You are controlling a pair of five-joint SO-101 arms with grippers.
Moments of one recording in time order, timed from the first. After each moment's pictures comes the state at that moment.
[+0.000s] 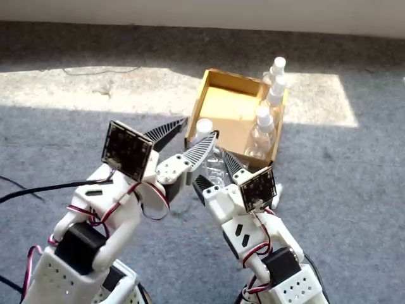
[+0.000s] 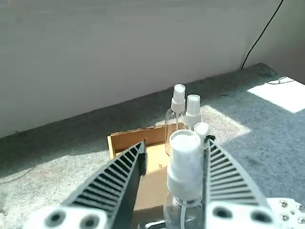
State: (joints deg) left arm 26.6 -70.3 47.3 42.6 7.0; right arm -33.7 -95.9 89.0 20.9 1.7
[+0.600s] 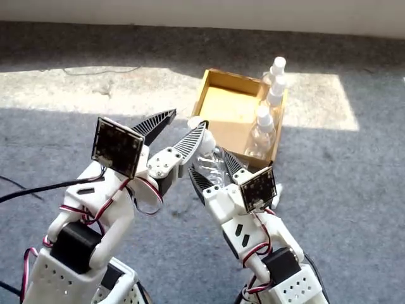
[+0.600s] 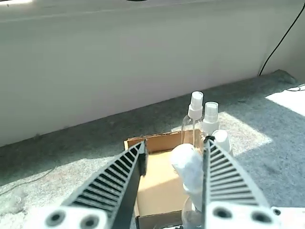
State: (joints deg) left arm 23.0 -70.3 45.2 42.7 5.0; right arm -33.7 -95.9 89.0 20.6 1.7
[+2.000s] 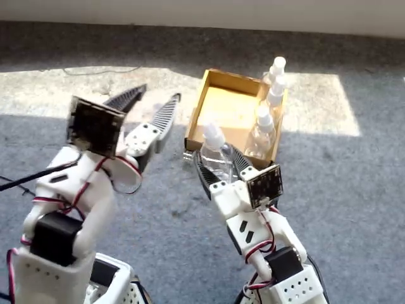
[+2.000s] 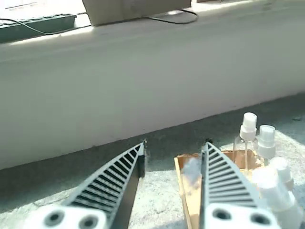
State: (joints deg) left arm 13.4 -63.3 32.6 47.3 -1.2; right arm -28.4 -95.9 88.9 19.8 1.6
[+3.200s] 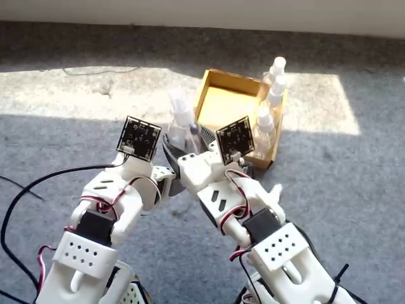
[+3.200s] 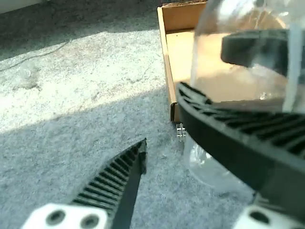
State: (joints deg) left arm 10.3 -66.6 65.5 44.8 3.6; right arm -38.2 -57.5 63.9 14.7 -6.0
